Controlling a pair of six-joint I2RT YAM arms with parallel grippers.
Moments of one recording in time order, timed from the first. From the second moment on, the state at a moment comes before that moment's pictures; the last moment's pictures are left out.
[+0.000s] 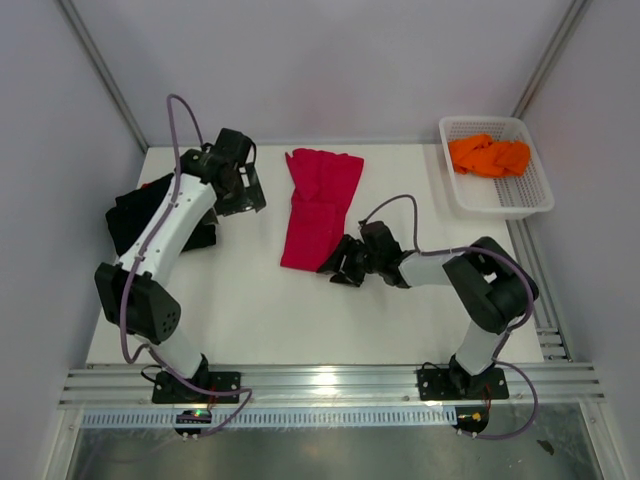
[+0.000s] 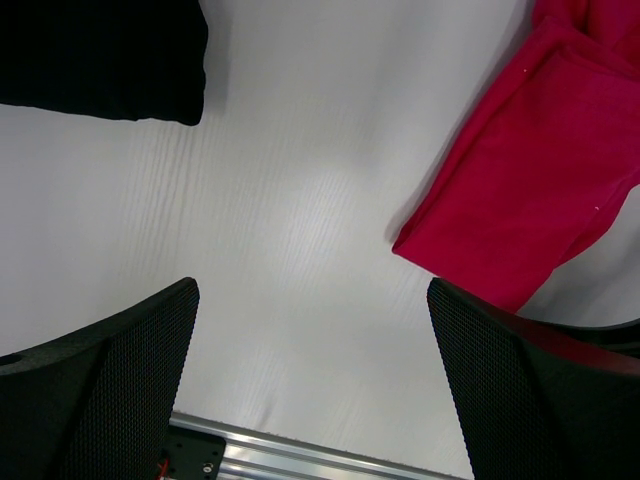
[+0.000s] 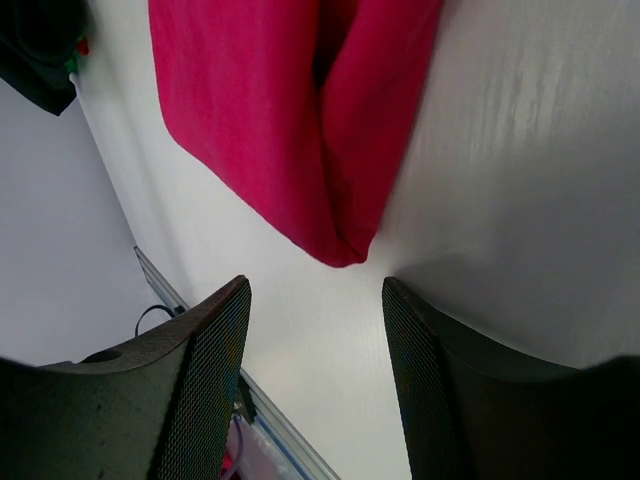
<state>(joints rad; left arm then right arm) -0.35 1.67 1.71 -1.18 -0.29 -0.62 0.60 1.73 0.72 0.30 -0.37 1.05</state>
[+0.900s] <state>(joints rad) -0.34 1.52 1.62 -1.19 -0.32 -0.62 0.60 1.84 0.80 0.33 -0.38 1.05</state>
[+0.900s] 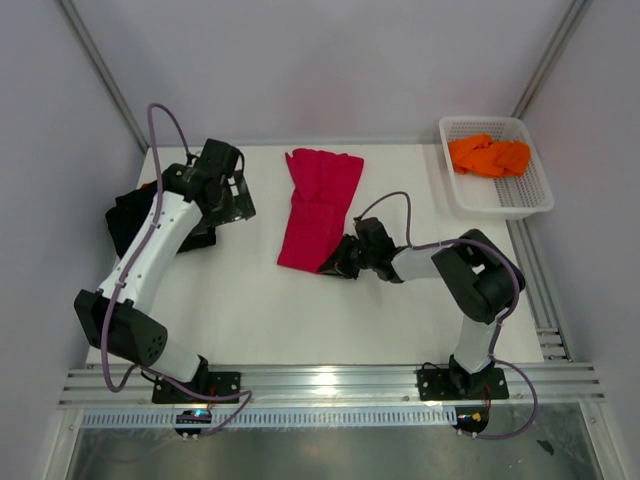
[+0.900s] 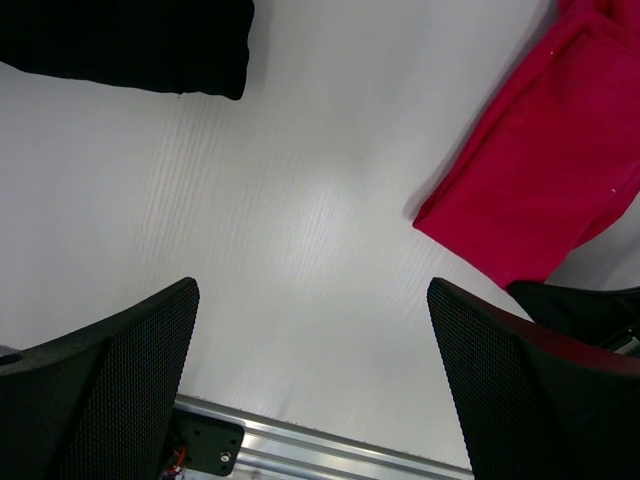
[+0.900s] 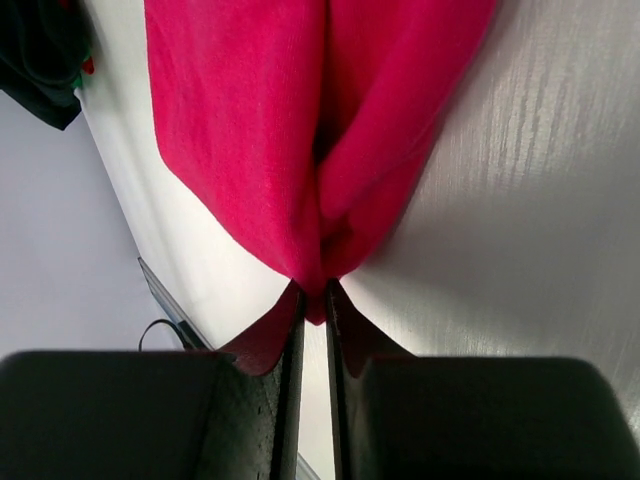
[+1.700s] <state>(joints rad) -0.34 1.59 1.62 -1.18 -0.29 -0.61 0.70 1.48 0.64 0.00 -0.43 0.85</state>
